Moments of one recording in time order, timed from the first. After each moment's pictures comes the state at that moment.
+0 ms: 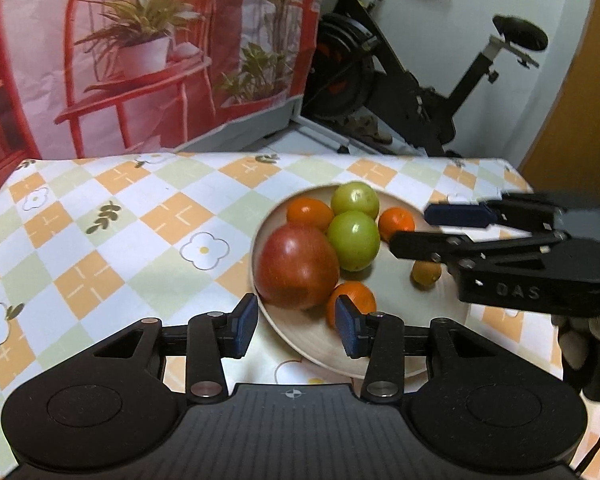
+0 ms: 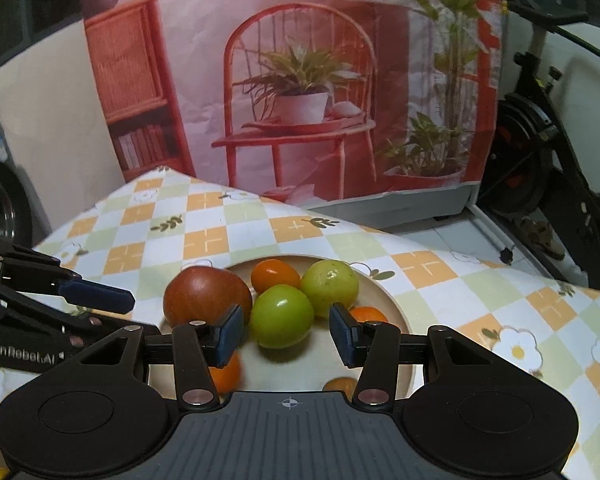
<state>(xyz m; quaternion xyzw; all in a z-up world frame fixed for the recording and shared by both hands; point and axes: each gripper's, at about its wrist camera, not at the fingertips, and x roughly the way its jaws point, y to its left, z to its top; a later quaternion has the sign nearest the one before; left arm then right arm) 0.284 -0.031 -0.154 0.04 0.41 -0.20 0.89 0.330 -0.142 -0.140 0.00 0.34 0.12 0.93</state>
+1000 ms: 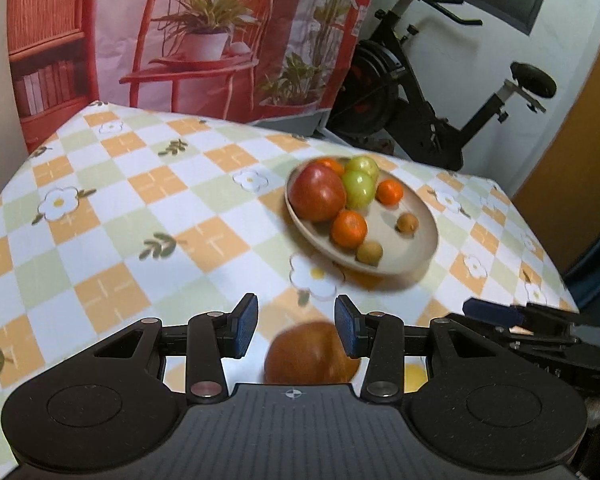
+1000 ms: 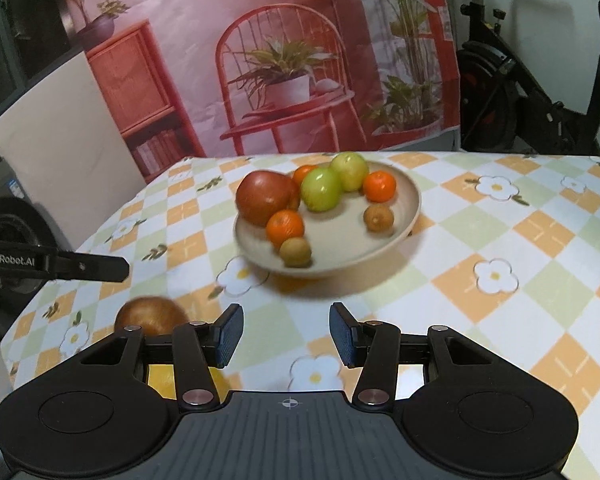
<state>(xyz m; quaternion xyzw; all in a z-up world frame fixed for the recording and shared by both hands) 0.178 0.020 -0.146 -0.04 0.40 -0.17 0.90 0.171 -0.131 -0.157 0.10 0.35 0.10 0.93</state>
